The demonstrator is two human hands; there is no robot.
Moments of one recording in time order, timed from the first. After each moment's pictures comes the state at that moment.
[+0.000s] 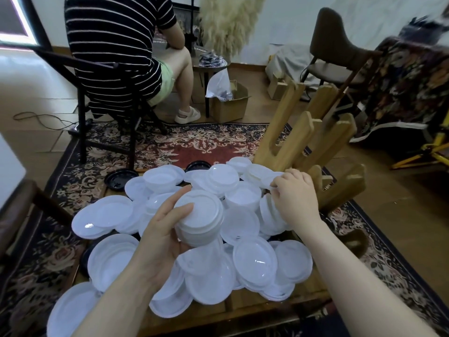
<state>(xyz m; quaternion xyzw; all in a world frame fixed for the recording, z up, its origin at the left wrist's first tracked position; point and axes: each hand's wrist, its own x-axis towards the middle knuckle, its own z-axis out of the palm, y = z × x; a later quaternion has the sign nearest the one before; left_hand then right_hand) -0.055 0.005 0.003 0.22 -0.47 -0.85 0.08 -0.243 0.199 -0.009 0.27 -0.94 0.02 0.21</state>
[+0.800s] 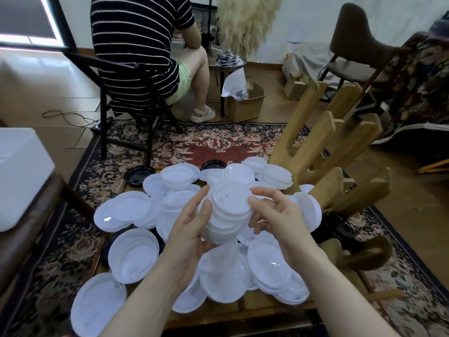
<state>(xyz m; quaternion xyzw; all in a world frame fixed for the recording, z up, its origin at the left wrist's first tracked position) -0.054 0.021 0.000 0.20 -0.49 -0.84 0.10 -0.153 0.161 0.019 0.10 -0.68 0.70 -0.22</state>
